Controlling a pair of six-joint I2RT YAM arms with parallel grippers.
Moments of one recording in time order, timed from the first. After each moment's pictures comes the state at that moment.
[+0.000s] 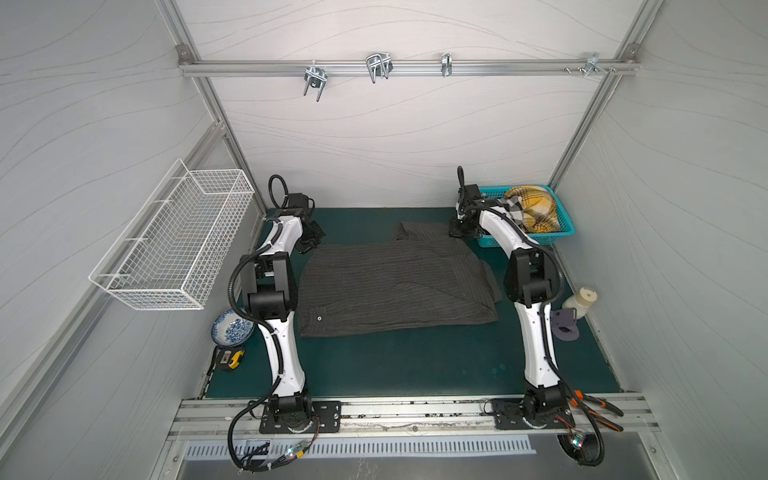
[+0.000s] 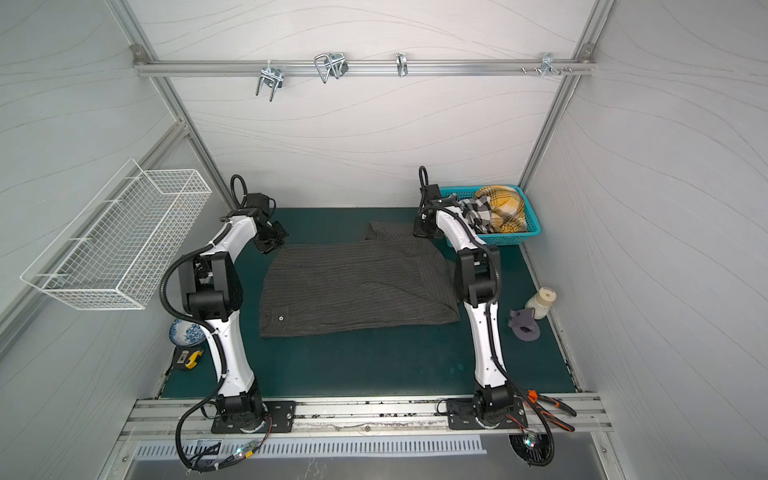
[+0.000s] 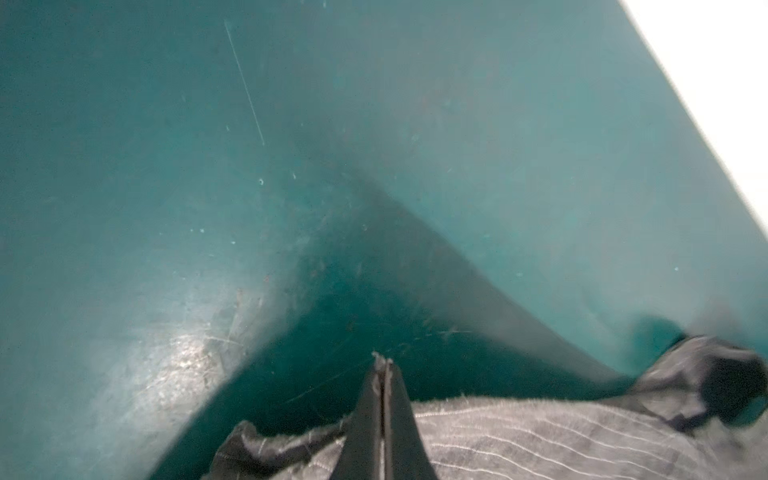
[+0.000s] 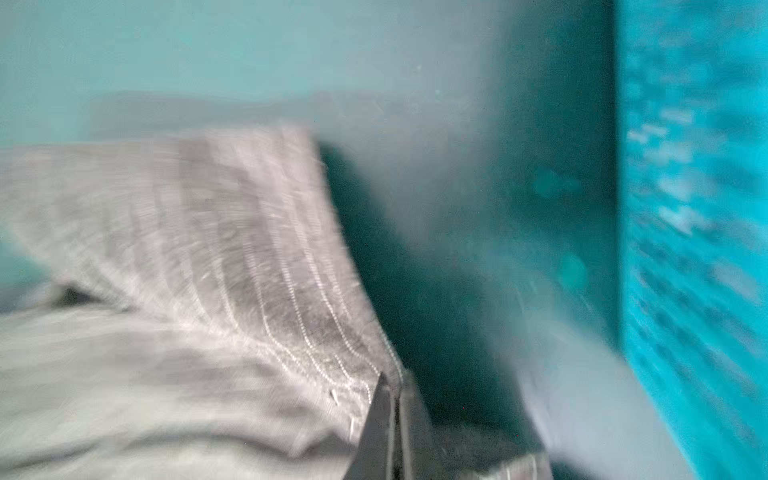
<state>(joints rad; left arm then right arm) 0.11 2.11 1.77 -0.80 0.06 -0.62 0.27 2.31 2.13 -0.90 -0.09 0.26</state>
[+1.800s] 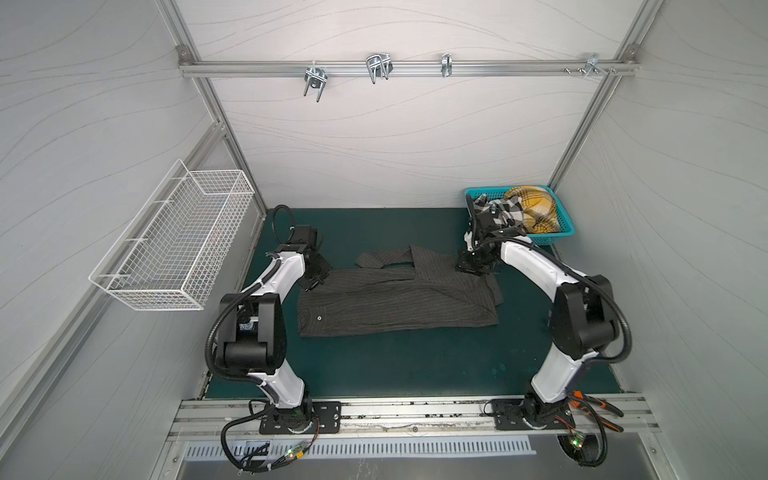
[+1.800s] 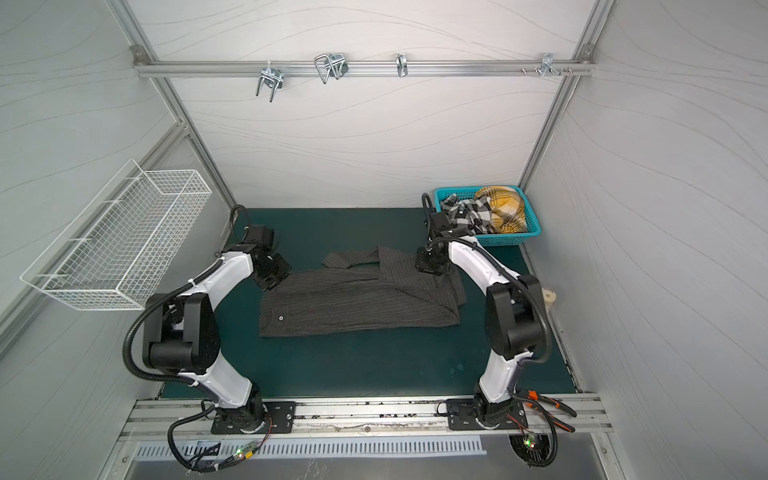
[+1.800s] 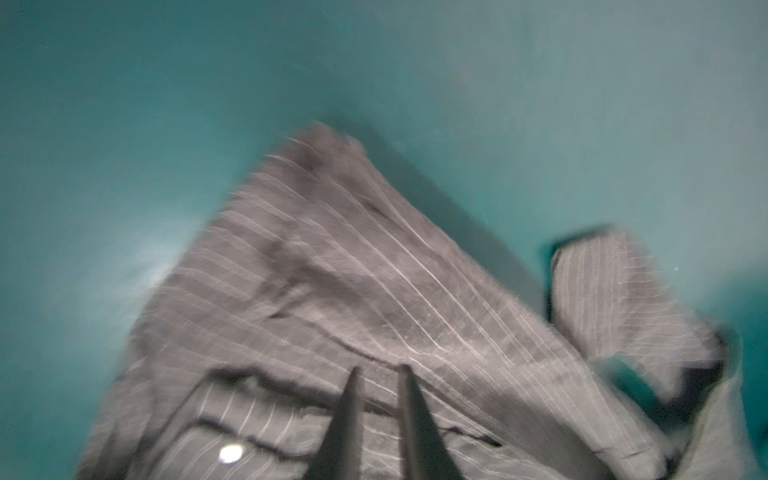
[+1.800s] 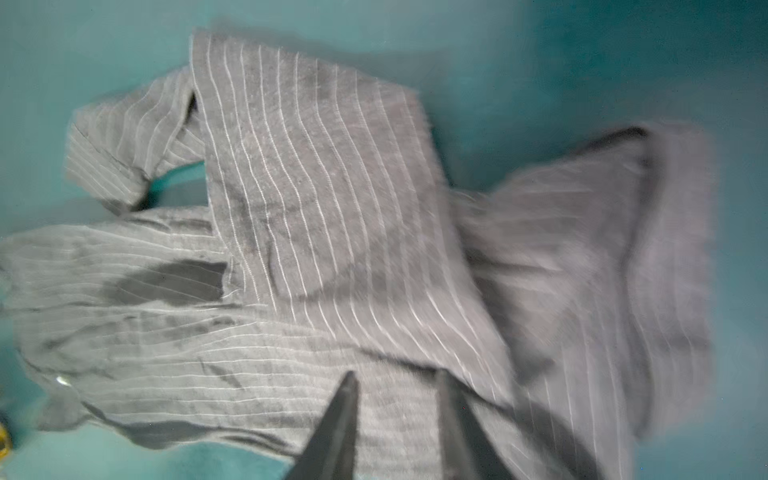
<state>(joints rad) 0.01 1.70 1.18 -0.72 0.04 -0.81 0.37 1.83 1.43 -0.82 -0.17 0.41</state>
